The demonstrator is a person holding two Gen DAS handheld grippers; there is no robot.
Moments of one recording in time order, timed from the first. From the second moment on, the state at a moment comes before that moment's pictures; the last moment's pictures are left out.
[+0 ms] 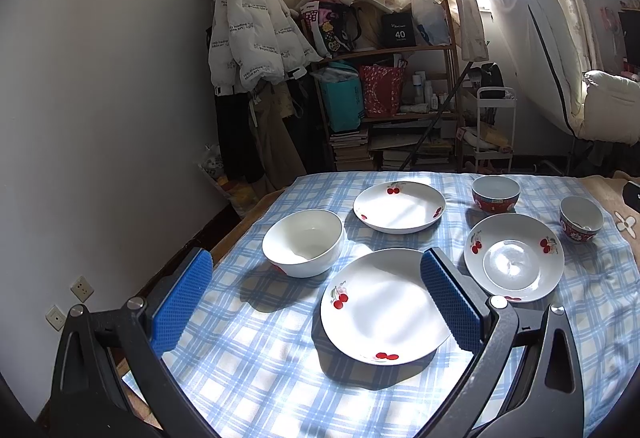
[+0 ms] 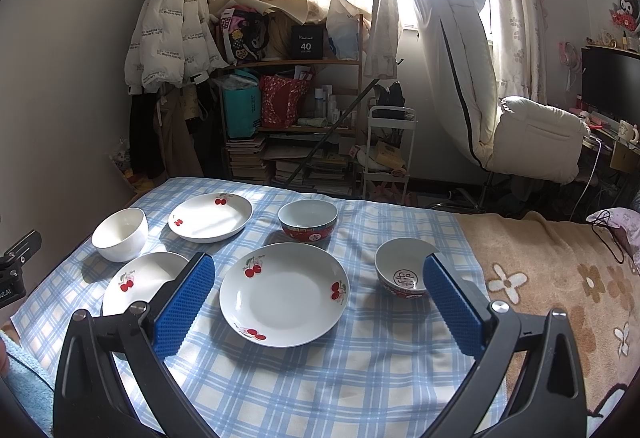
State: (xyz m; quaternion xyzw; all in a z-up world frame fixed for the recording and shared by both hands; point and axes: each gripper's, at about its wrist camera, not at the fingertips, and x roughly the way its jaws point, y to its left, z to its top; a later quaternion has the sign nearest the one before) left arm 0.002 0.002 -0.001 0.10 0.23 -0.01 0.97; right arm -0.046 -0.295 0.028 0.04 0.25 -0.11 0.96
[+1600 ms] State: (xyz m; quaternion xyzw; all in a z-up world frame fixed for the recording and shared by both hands) left arm 0.015 -0.006 -0.013 0.11 0.25 -0.02 0.96; right arm -0.038 -0.293 0.023 0.04 0.26 -0.12 0.96
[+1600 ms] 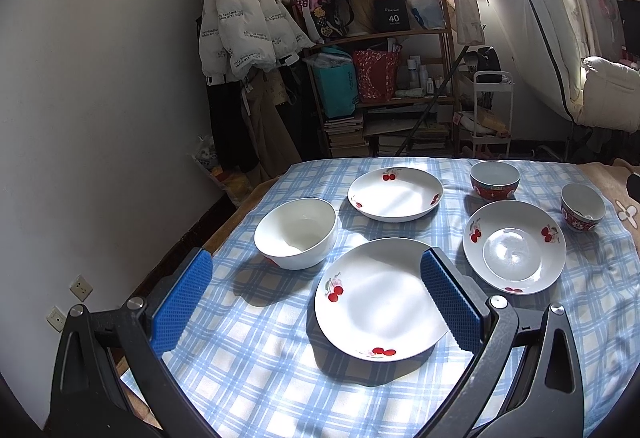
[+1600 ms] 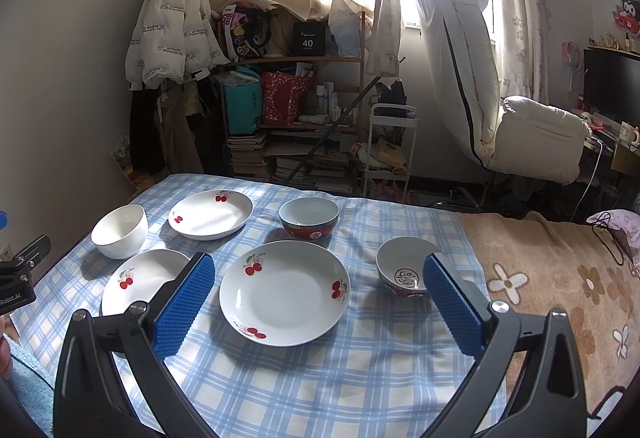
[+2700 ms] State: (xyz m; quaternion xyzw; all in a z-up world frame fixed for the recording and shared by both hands) left arm 0.186 -0.148 -0.034 0.16 0.36 -0.16 0.90; right arm 0.067 -0.362 -0.022 0.09 0.33 -0.15 0.93
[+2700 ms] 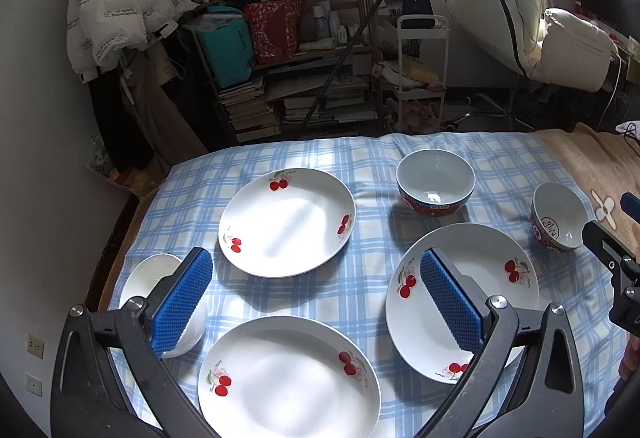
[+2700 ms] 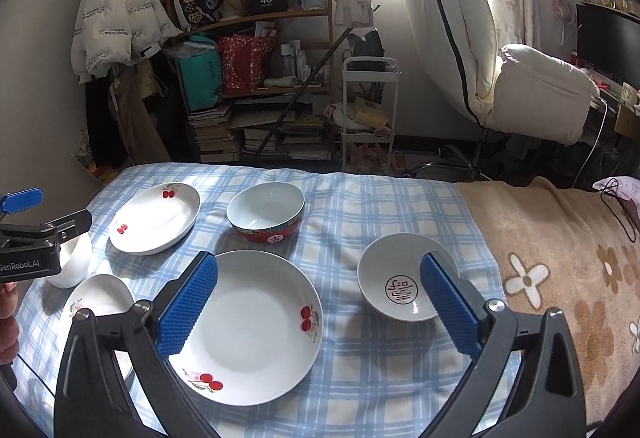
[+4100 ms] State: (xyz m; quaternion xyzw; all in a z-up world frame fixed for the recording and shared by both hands) left arm 0.222 -0.180 -0.152 0.17 0.51 -0.21 0.81; right arm 0.094 -0.374 -0.119 0.15 0.47 -0.14 0.86
